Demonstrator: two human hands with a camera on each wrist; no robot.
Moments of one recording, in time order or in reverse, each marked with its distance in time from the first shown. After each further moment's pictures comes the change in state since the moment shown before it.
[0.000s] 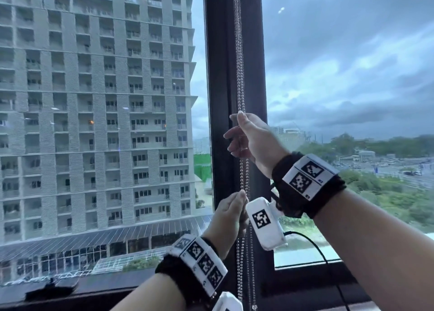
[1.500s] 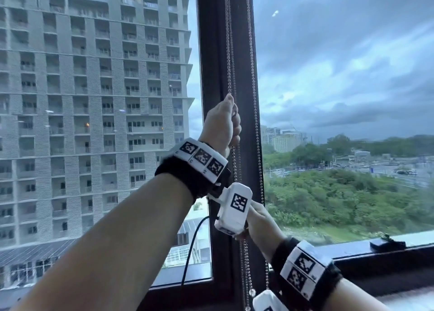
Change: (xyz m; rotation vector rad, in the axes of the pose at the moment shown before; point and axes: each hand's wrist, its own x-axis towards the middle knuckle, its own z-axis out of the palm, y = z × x) left_hand 0.075 0.153 0.012 -0.198 0.090 0.205; right_hand -0.094 0.104 0.001 0.041 0.025 0.185
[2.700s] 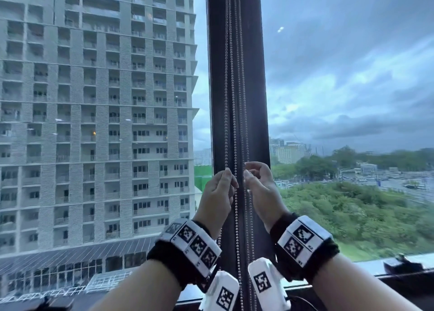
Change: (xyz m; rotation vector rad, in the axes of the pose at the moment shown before) left_hand -0.059 -0.075 -0.050 0.195 0.062 0.014; right_hand 0.059 -0.042 0.000 -0.151 0.256 -0.271
